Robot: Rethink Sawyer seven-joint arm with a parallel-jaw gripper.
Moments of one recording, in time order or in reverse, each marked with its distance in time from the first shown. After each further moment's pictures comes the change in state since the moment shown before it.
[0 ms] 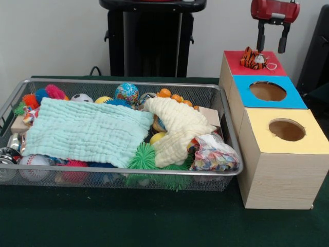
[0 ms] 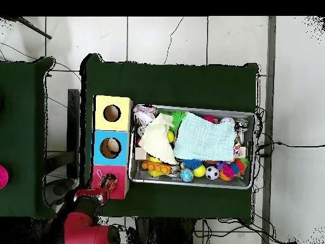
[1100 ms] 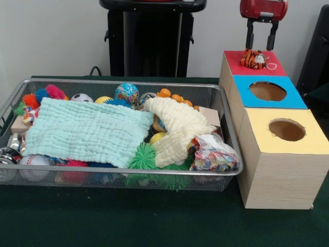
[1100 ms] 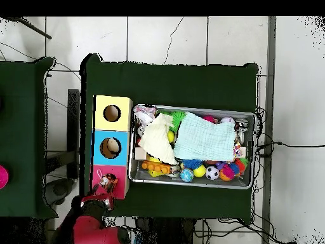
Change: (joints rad) arm -0.102 -0.040 0.065 0.065 -0.109 0.009 0.000
